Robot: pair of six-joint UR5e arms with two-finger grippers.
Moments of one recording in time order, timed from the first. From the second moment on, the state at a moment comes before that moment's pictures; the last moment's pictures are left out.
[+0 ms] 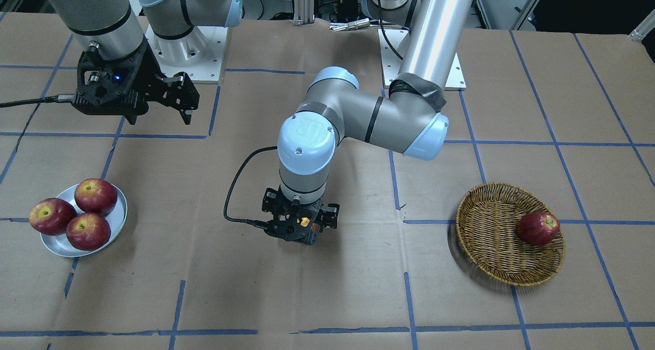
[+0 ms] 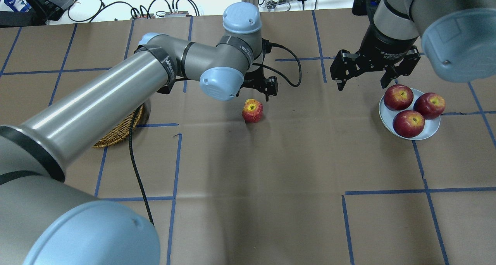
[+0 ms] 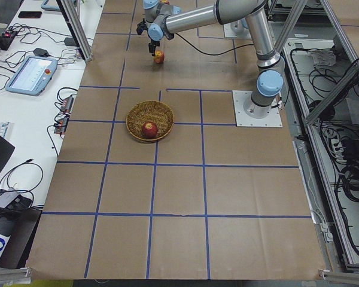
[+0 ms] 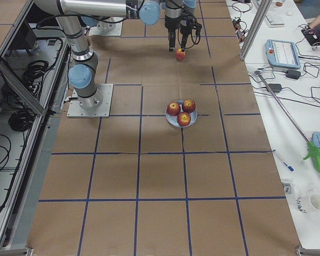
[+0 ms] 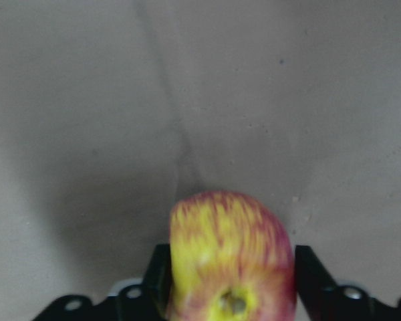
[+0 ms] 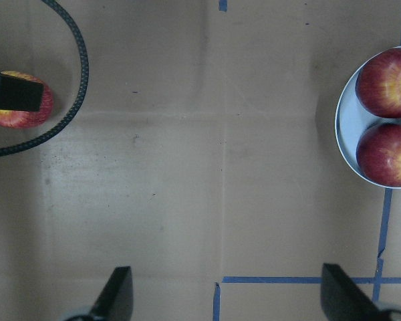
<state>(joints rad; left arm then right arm) -1.92 -2.10 -1.44 -1.13 1.54 -0.12 1.58 -1.58 1.65 -1.64 -1.56 -0.01</state>
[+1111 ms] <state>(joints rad) -1.64 -1.70 -1.31 -1.73 1.62 0.15 1.69 -1.53 1.64 -1.73 -1.56 0.11</state>
